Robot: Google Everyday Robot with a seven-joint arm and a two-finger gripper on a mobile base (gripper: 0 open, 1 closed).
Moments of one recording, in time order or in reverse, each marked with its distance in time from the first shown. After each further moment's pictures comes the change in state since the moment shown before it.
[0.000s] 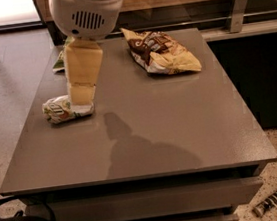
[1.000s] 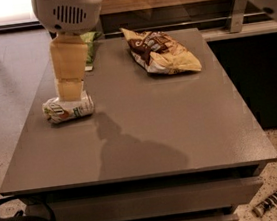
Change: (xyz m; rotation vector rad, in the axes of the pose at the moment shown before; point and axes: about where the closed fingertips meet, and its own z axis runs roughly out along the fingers) arm -0.024 -0.007 0.005 -0.010 0.006 -0.061
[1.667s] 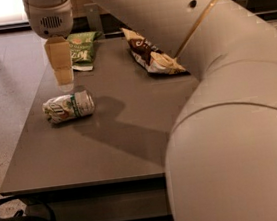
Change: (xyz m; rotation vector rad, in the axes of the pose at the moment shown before) arm 0.007 -0.086 0.120 -0.193 0.168 -0.063
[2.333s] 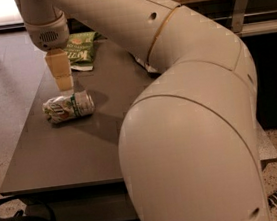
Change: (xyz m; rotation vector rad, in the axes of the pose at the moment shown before) arm 0.001 -0.022 0.048 -0.049 0.088 0.000
